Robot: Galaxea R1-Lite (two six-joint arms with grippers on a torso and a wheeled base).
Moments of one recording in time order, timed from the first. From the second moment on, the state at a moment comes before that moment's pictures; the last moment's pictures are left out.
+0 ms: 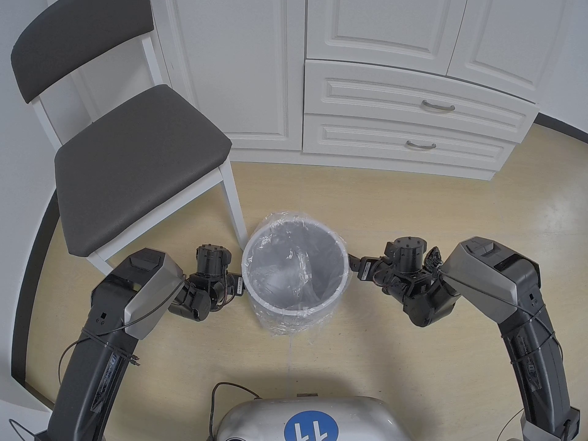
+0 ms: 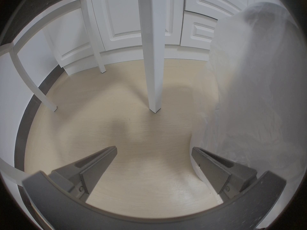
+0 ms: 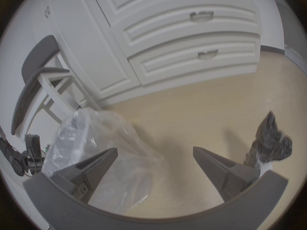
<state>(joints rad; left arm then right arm) -0.27 2.85 -1.70 -0.62 0.15 -0.01 0.33 2.70 -1.41 -1.03 -0.05 0.32</state>
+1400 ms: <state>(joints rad) -0.20 2.53 -1.10 -0.78 -0.04 0.46 0.27 2.50 -1.06 -1.02 -0.03 -0.03</state>
